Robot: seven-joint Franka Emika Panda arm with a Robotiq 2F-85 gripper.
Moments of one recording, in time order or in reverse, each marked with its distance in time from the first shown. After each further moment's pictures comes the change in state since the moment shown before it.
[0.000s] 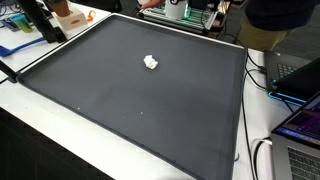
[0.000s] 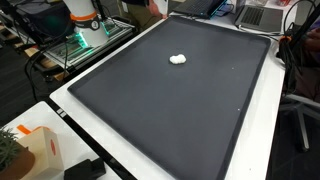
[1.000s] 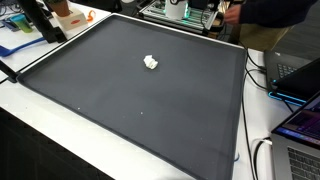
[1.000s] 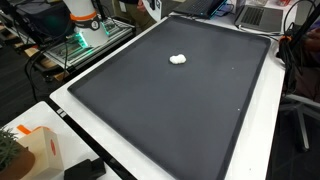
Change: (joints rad) arm -0.040 0.107 -0.047 0.124 0.008 -0.046 0.007
